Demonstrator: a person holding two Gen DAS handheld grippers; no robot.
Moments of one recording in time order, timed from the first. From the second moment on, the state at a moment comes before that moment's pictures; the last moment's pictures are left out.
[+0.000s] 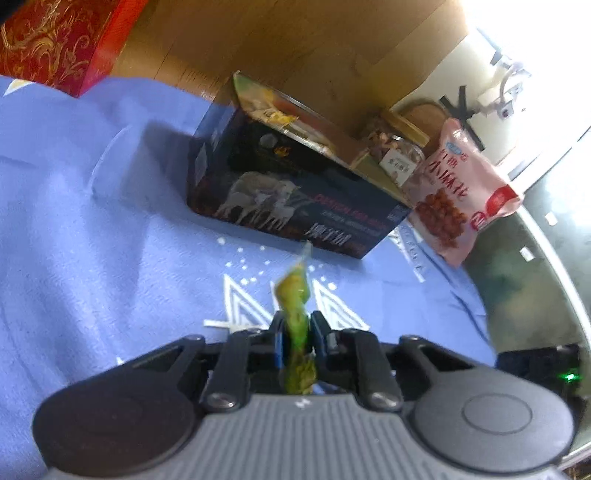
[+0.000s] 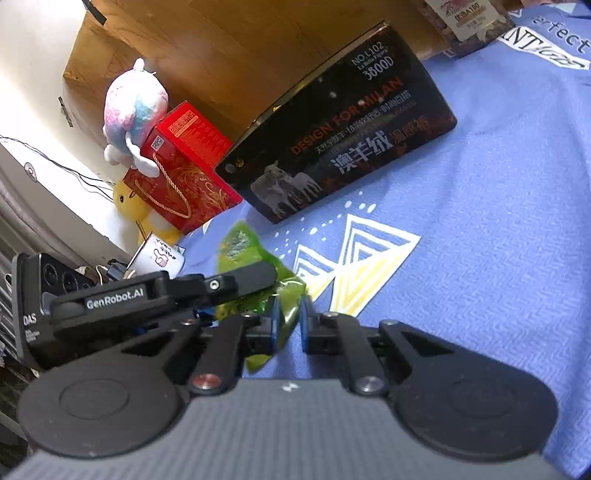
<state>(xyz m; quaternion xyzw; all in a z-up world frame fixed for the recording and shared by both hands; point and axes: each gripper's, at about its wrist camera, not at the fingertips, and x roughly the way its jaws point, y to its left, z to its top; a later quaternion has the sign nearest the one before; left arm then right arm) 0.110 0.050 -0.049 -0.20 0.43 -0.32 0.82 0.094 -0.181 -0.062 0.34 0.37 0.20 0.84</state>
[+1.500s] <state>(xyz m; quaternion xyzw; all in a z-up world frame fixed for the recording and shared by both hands) 0.097 -0.027 0.028 -0.02 0.29 -0.23 0.93 0.069 -0.242 -0.008 0.28 0.23 0.08 0.93</state>
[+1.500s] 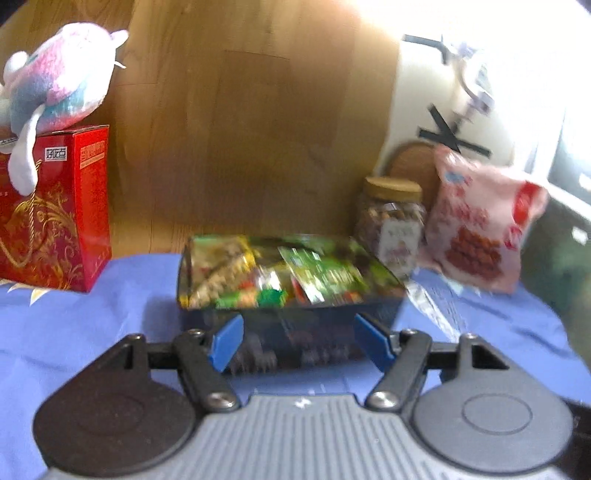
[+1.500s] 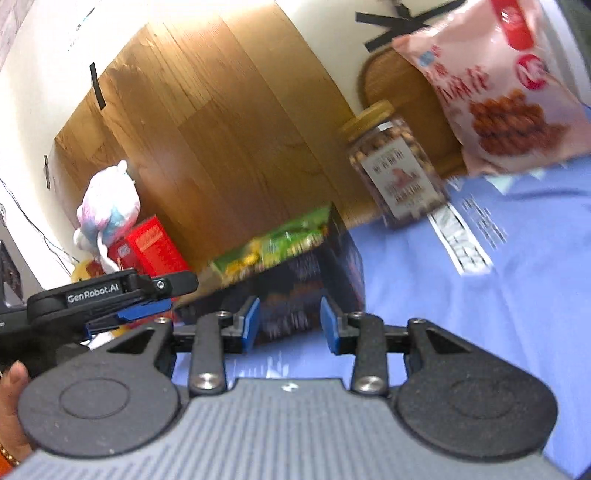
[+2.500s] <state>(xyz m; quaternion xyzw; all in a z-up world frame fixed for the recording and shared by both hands) -0.015 -0.004 0.008 0.03 0.32 -0.16 0.93 -0.024 -0.200 -0.004 0.28 0.24 0.11 0.92</state>
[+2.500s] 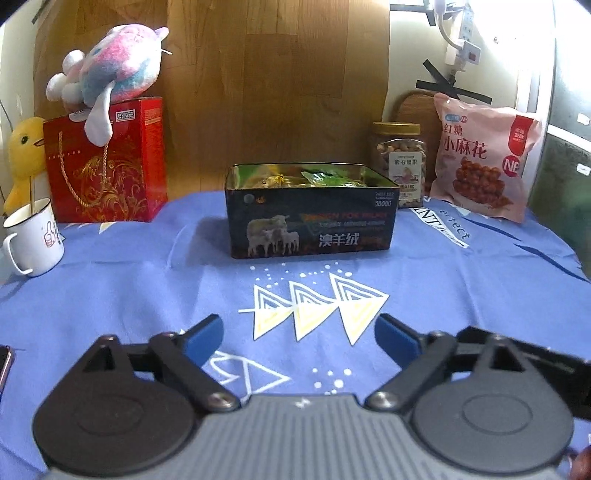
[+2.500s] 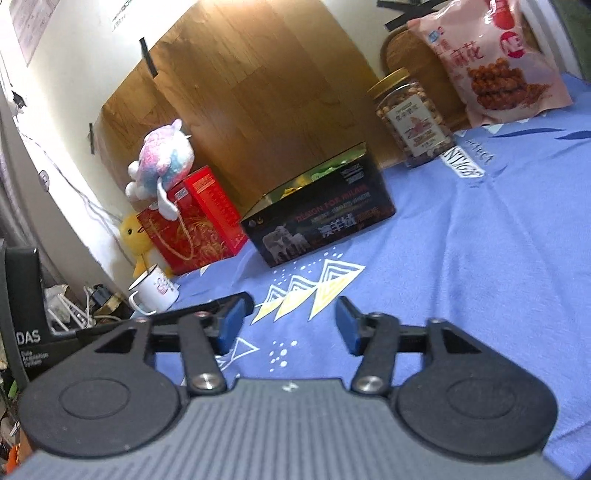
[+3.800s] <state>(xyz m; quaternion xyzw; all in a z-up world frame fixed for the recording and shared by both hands) -0.018 -0.005 -0.009 0.05 0.34 -0.12 0.93 -0.036 -0.207 -0.014 0.32 0.24 0.10 0.91</state>
